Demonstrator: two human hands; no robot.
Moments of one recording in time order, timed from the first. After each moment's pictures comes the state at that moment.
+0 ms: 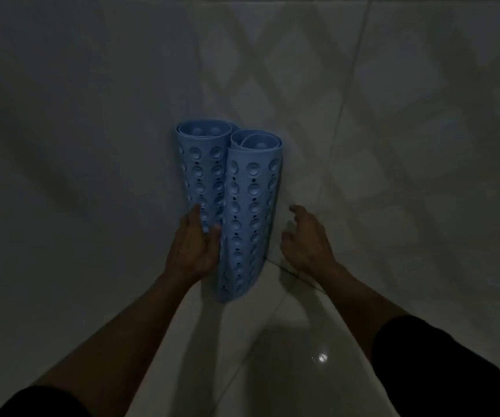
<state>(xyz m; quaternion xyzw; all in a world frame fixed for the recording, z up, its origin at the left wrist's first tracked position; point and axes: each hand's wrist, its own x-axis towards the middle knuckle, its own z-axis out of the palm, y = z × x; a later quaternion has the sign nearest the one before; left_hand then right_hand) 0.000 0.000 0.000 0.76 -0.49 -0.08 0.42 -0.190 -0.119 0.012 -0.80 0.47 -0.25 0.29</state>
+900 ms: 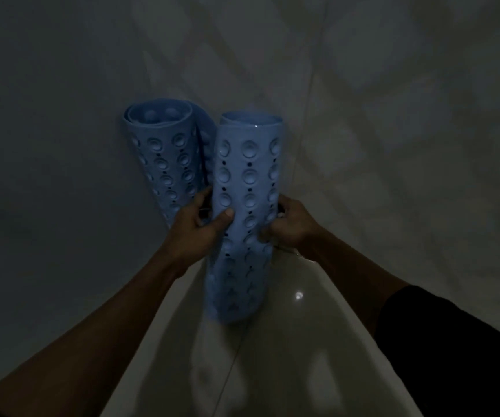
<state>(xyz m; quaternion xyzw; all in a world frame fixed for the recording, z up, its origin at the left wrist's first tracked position) -0.007 -0.026 0.030 0.60 -0.52 -0.33 0.51 -0.194 -0.105 0.040 -0.66 0.45 -0.24 0.55</state>
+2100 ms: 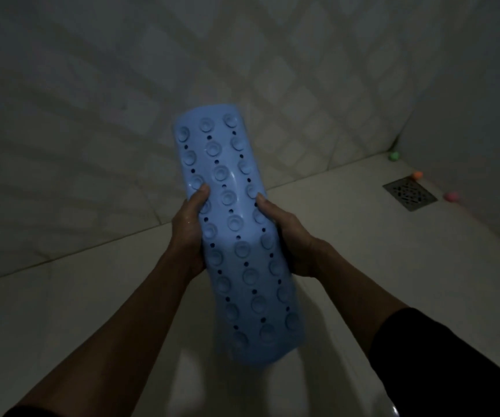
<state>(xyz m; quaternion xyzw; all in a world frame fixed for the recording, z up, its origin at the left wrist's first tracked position) -0.468 0.071 0.018 0.33 -0.37 -0.80 0.34 -0.624 0.159 0.021 -0.24 0.47 -0.50 0.69</state>
